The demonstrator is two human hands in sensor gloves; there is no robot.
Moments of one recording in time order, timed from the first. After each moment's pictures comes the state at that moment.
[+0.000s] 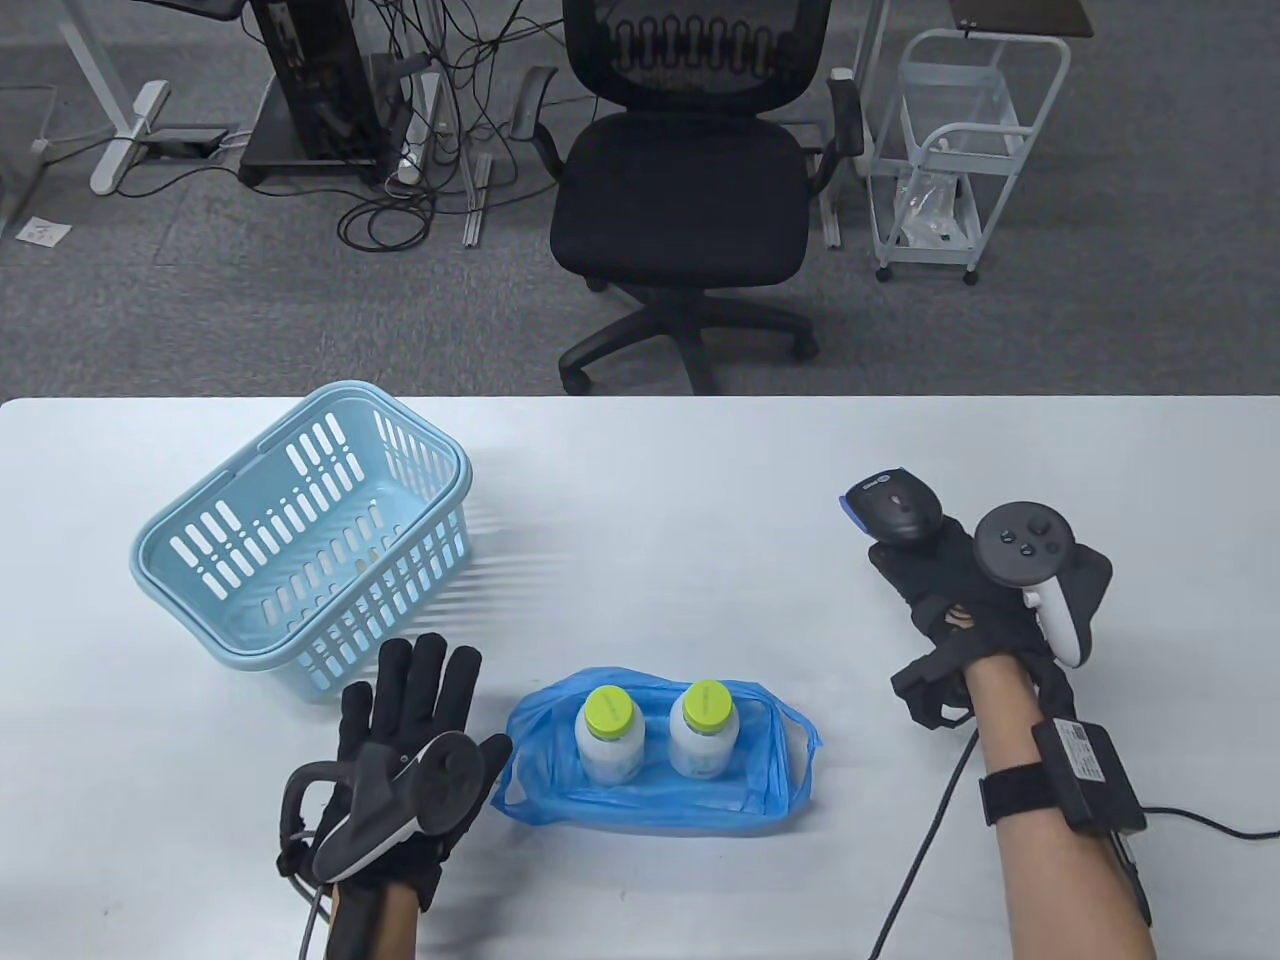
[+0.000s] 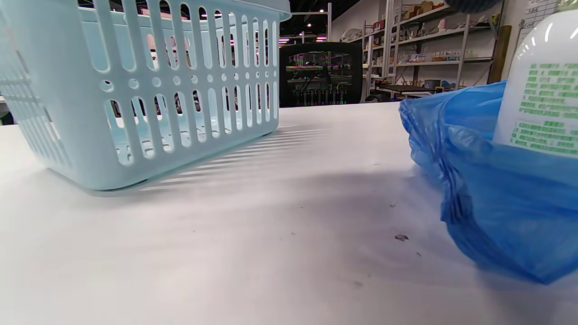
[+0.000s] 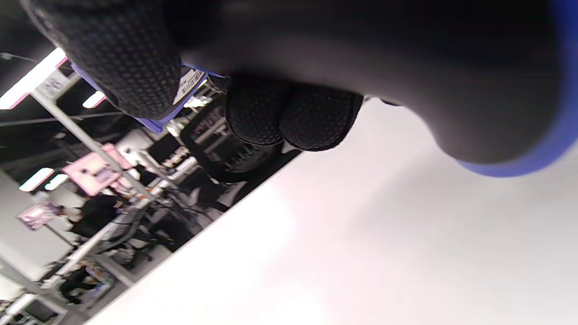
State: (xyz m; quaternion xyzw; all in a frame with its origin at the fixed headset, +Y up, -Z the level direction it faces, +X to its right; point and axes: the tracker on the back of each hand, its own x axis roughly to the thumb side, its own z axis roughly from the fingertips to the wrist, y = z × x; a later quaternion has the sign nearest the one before) left_hand -0.215 -0.696 -0.214 -0.05 -0.07 -0.03 1.00; right_hand 0.271 -0.674 -0.367 -0.12 0.01 0.94 0.32
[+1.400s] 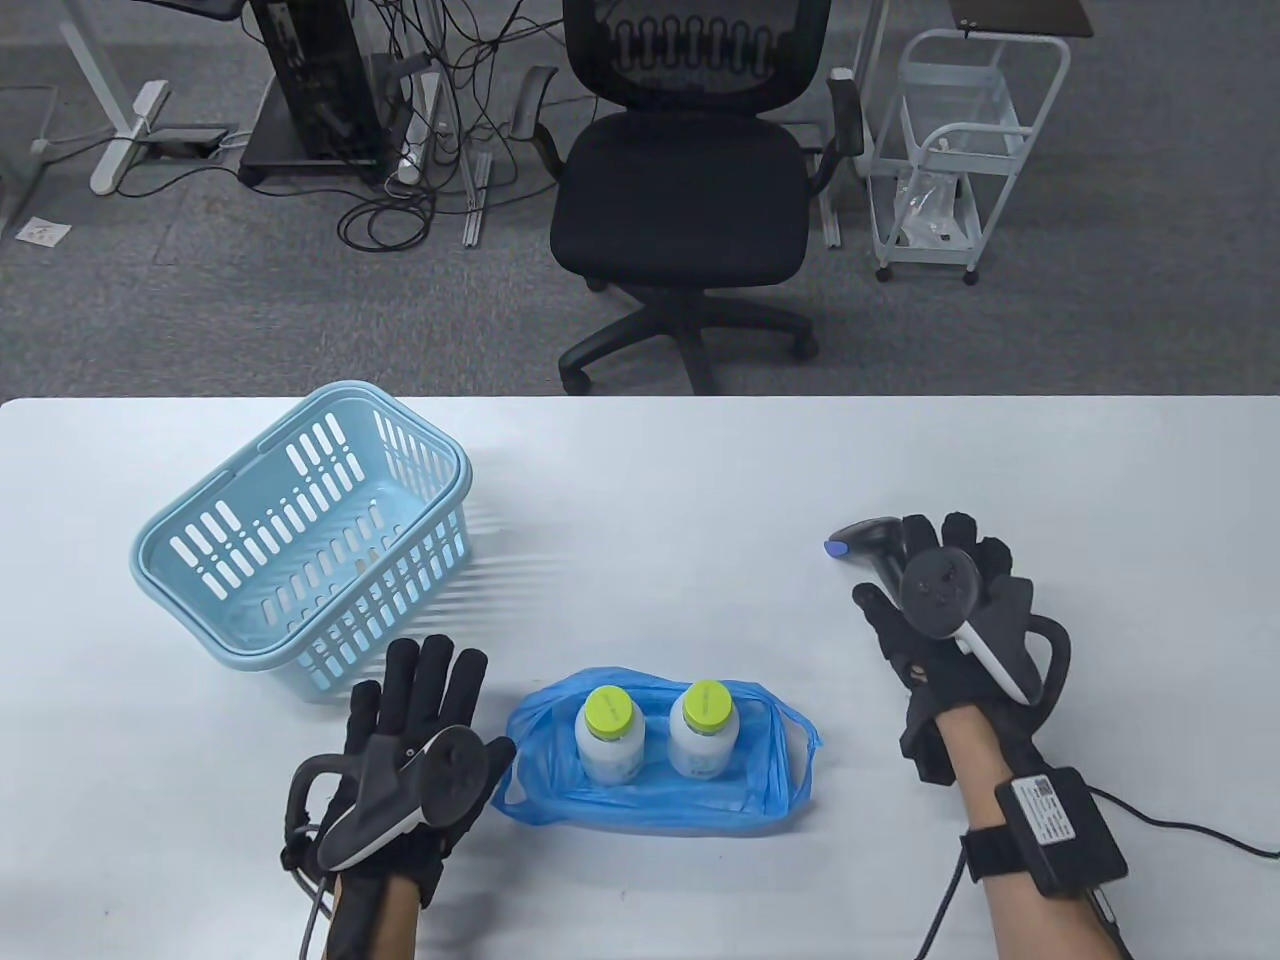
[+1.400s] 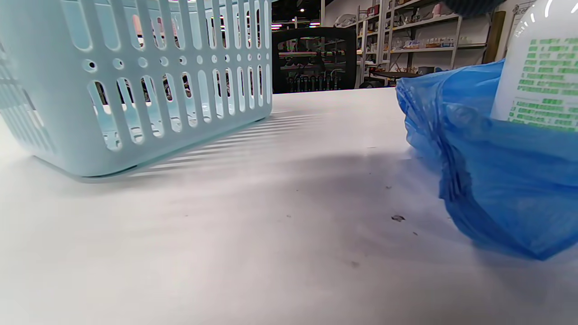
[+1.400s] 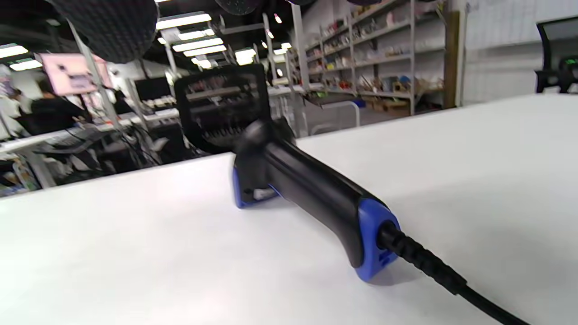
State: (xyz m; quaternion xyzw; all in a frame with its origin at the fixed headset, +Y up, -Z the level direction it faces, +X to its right) left_hand -0.213 -0.700 -0.219 -0.07 -0.08 -0.03 0.99; right_hand 0.221 -0.655 -0.304 -0.07 -0.01 0.99 0.10
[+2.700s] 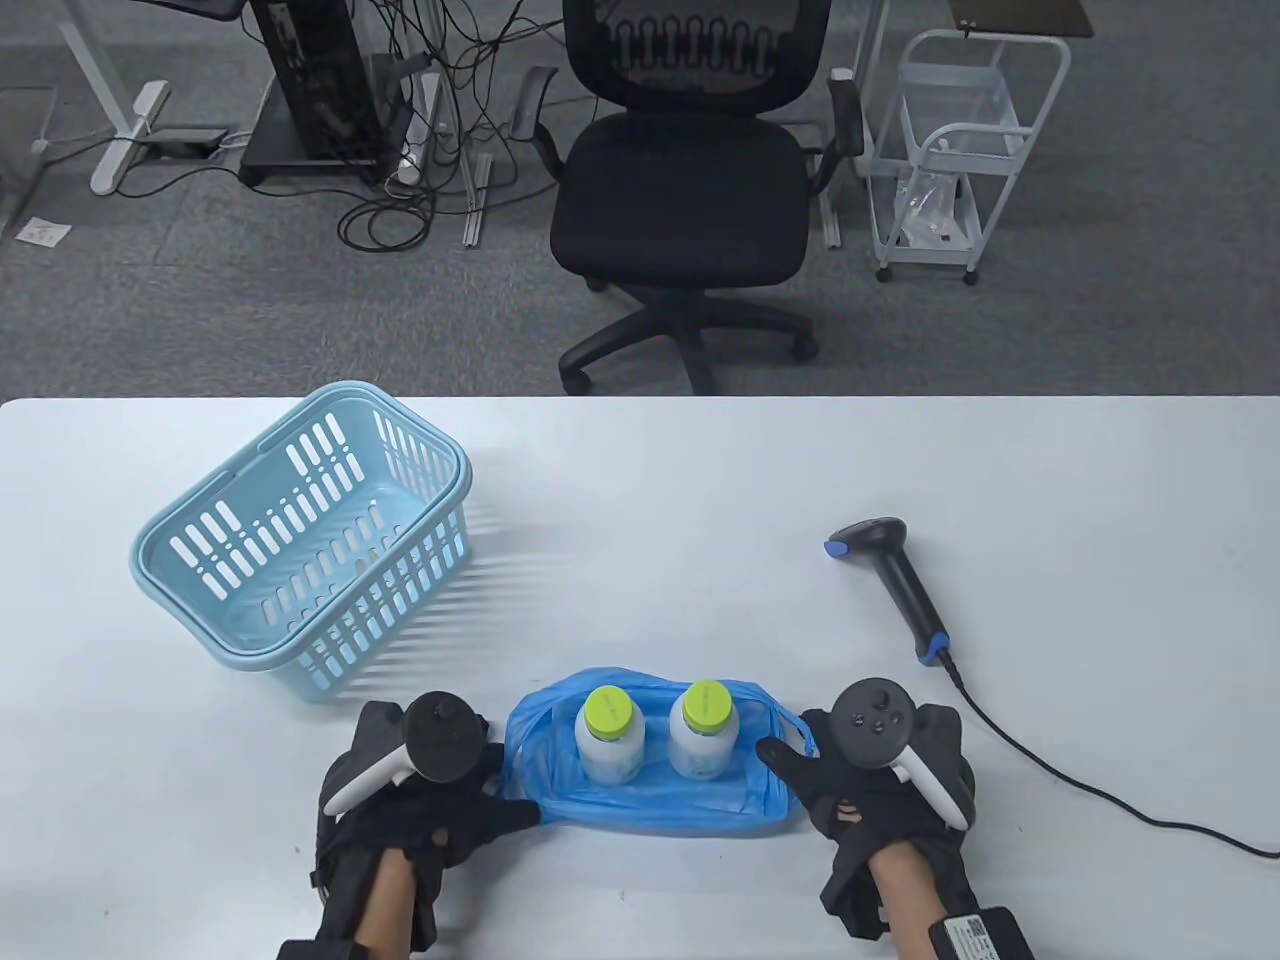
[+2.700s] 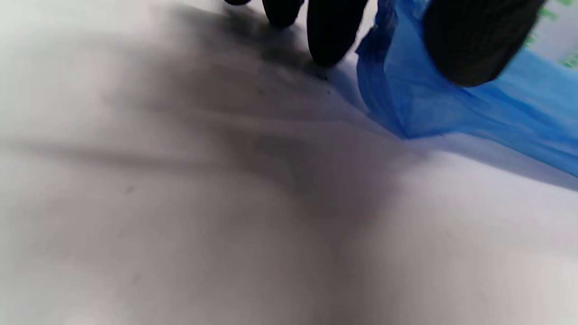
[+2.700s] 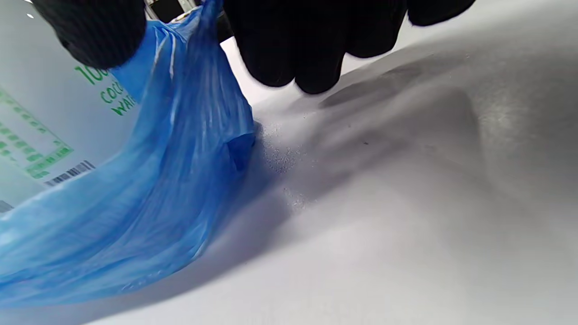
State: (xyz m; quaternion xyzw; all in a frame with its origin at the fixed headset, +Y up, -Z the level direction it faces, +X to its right) left_hand -0.220 -0.755 -0.244 -0.28 -0.09 0.14 0.95; right_hand 0.172 -0.749 -0.245 -0.04 0.16 0.96 0.23
